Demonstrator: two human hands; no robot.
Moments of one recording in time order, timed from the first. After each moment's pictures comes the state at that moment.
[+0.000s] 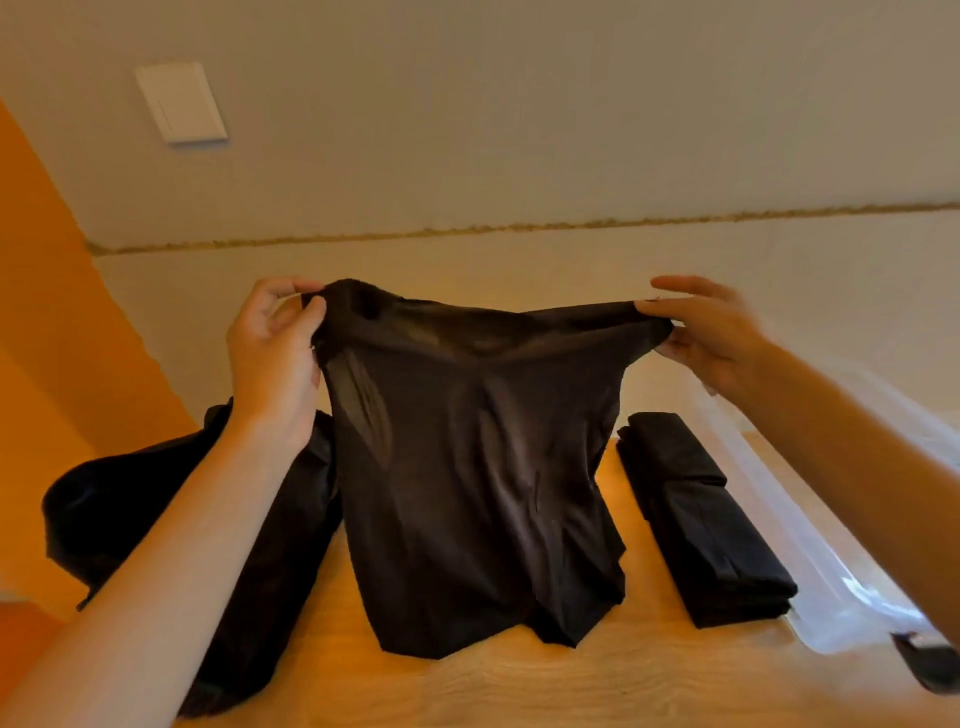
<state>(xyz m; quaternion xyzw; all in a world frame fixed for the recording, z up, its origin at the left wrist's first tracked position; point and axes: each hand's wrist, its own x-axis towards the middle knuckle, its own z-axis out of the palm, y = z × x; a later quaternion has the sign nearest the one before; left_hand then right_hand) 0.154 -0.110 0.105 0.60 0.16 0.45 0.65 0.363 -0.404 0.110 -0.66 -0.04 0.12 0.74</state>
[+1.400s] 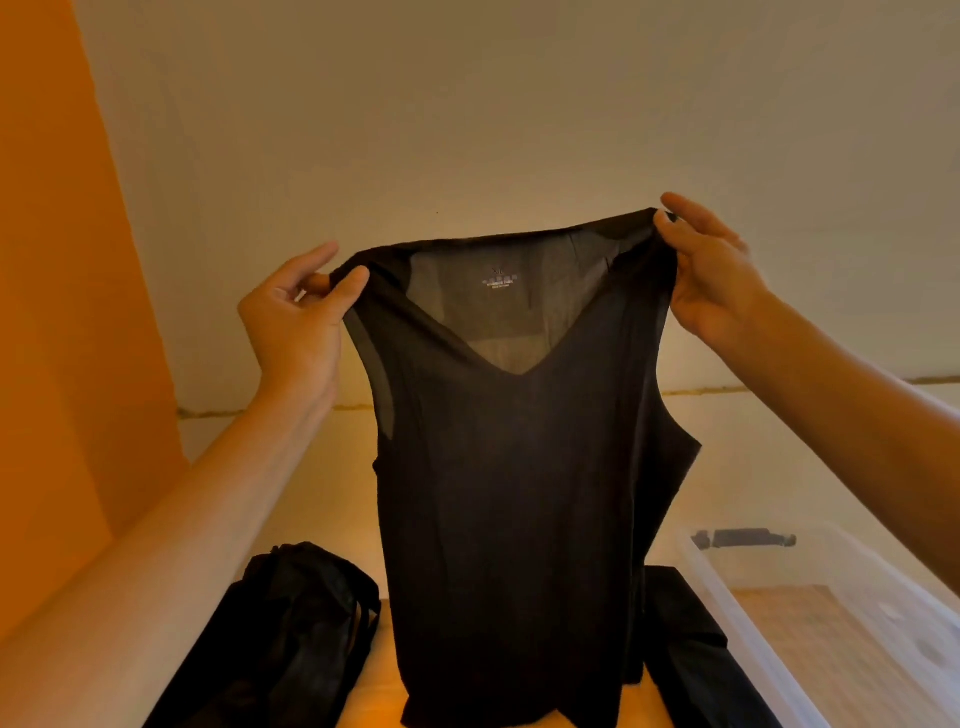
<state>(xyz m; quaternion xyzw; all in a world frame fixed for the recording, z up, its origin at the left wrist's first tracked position) 0.144 -0.124 0.296 0.59 0.04 0.61 0.52 0.340 -0.407 0.333 -0.44 -0.27 -0.03 0.86</state>
